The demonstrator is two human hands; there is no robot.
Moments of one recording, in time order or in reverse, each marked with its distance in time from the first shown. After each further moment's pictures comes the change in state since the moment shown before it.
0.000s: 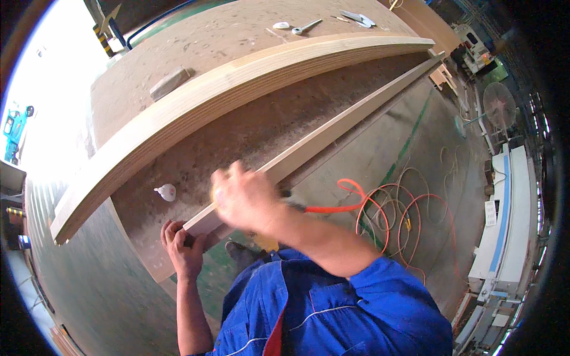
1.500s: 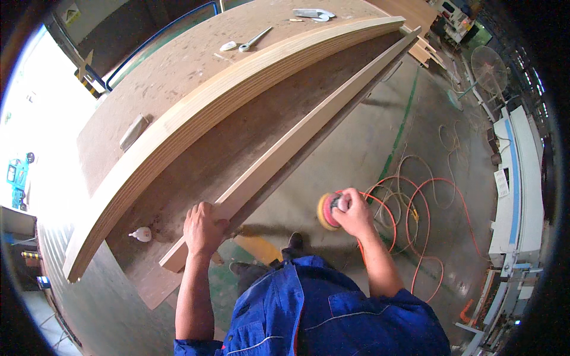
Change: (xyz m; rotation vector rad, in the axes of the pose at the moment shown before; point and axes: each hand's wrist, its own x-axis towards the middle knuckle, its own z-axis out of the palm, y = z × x) left_hand 0.094 0.173 0.108 0.272 -0.350 0.152; right_hand -0.250 0.293 0.030 0.377 0.363 0.788
